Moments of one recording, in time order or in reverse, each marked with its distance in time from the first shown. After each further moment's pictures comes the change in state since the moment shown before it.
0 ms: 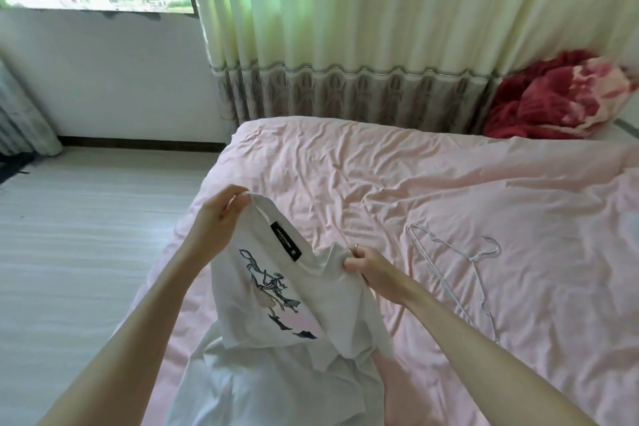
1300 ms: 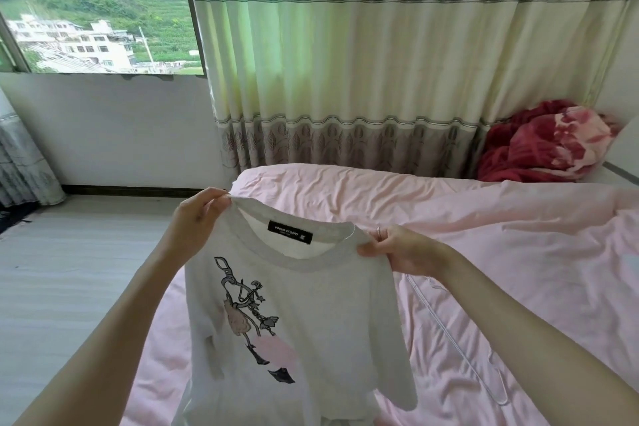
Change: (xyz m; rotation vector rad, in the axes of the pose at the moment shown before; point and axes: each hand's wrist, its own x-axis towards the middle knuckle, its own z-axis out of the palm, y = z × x) left_hand 0.051 0.018 -0.033 0.027 0.113 0.135; right_hand -0.009 -0.094 -0.084 0.118 -0.196 -0.040
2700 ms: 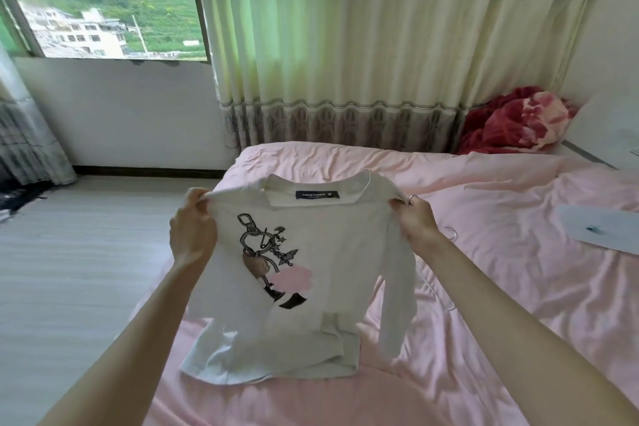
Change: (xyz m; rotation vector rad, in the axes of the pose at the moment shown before) left_hand -0.203 0.095 -0.039 0.183 0.328 -0.364; right_hand -0.172 0.049 0.105 -0.091 0.943 -0.160
